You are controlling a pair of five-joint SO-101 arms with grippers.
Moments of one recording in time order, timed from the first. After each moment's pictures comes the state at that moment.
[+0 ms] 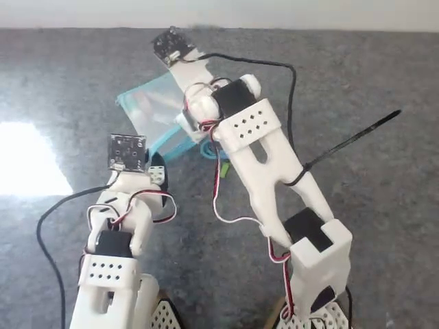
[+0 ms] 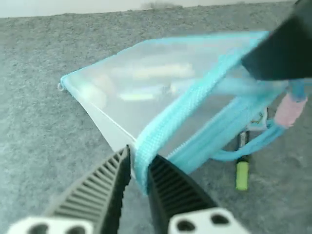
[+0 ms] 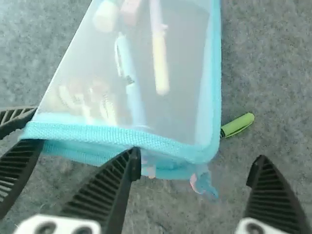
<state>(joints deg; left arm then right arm) -1.0 -67.4 82.1 31.5 4.6 -36.1 18.5 -36.5 85.8 9.9</state>
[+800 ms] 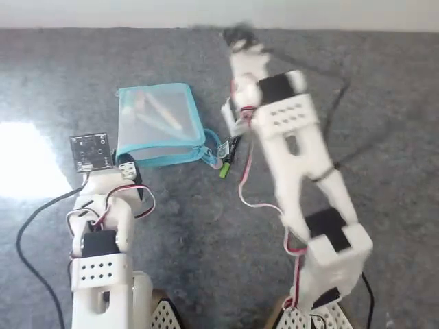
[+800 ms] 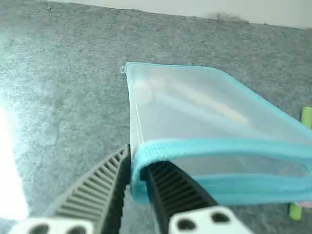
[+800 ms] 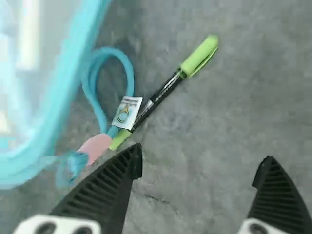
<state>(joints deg) -13.9 -67.3 80.8 31.4 6.8 -25.1 18.1 -18.3 80.1 0.0</state>
